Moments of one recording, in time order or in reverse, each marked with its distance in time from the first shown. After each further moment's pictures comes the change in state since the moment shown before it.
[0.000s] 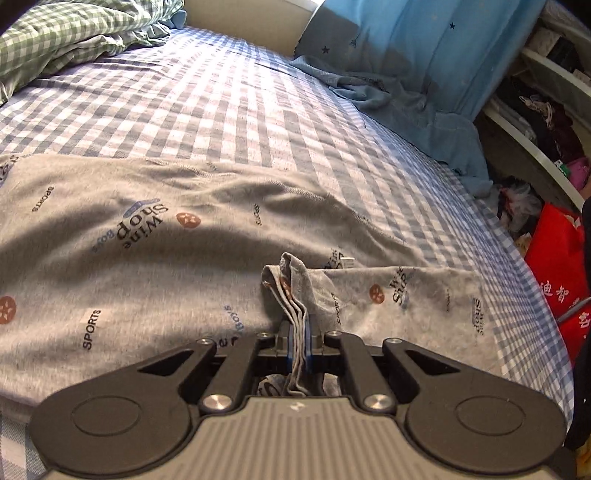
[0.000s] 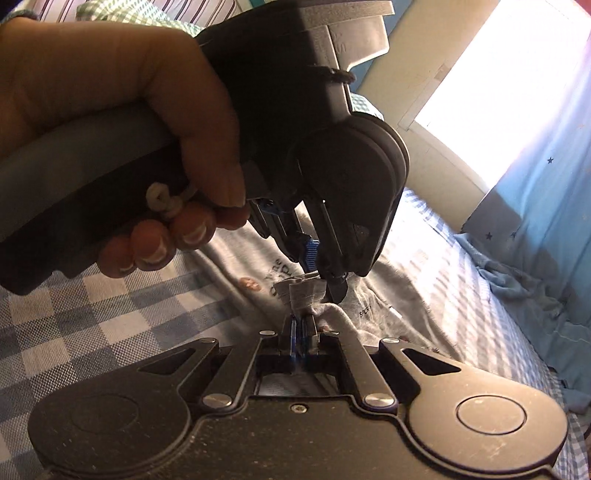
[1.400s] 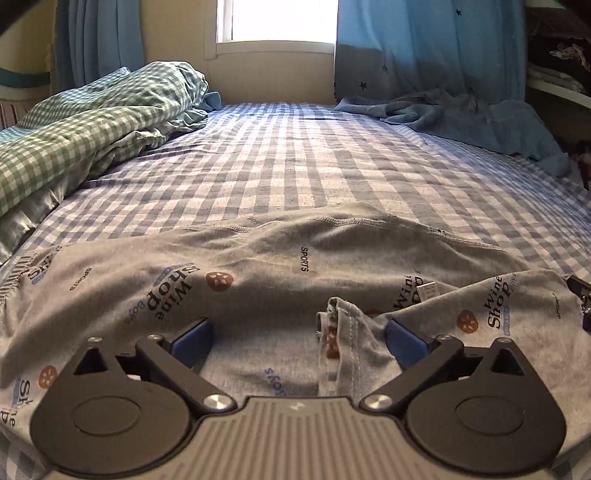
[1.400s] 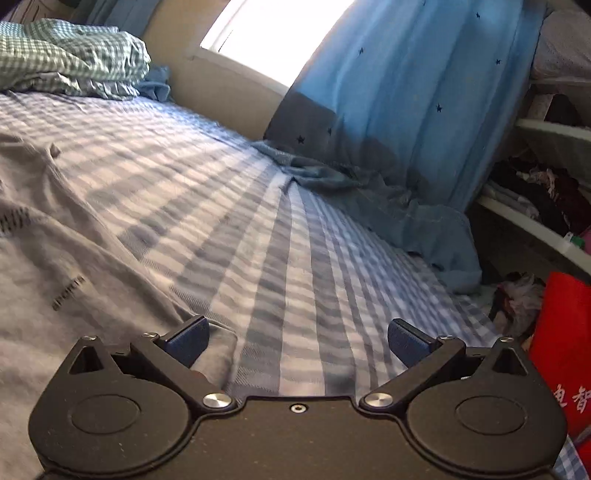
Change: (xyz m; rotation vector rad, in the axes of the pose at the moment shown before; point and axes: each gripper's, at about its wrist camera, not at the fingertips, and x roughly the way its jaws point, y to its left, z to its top) left arm 0.037 -0.034 -0.002 0.207 -0.203 0.413; right arm 0.063 -0.242 -0.147 0.366 0.137 -0.449
